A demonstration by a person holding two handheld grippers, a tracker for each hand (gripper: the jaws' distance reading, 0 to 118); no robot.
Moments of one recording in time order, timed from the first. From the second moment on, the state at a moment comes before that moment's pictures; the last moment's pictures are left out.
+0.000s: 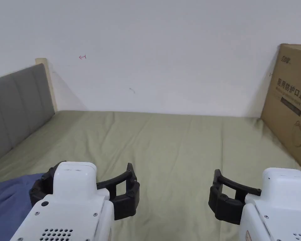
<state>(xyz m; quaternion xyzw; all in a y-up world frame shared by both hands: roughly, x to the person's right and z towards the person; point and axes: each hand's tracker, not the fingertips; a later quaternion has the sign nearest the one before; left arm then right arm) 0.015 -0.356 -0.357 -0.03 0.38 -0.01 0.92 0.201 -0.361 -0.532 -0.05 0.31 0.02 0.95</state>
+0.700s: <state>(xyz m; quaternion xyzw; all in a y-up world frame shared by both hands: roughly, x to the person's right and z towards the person) -0.010 -0.355 -0.339 0.08 0.32 0.22 0.92 0.190 -0.346 -0.532 0.00 0.29 0.07 0.95</state>
